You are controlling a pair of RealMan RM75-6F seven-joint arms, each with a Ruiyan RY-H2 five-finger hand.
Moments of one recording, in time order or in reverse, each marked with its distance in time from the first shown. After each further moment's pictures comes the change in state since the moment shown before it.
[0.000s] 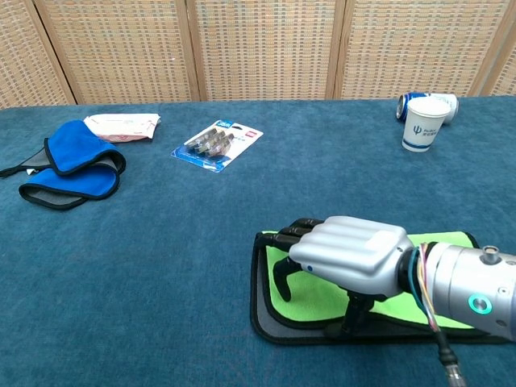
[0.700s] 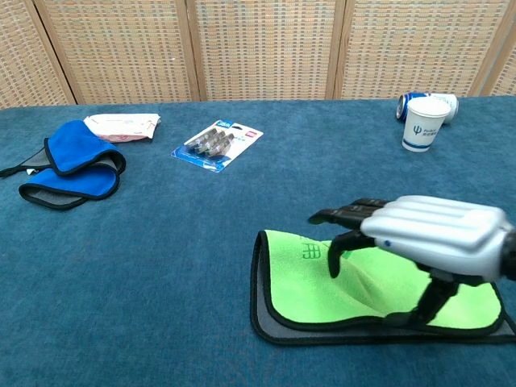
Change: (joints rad) left arm 0.004 -0.006 0.014 -0.011 0.035 0.016 0.024; right arm -0.091 0.191 -0.058 -0.106 -0.172 0.082 0.206
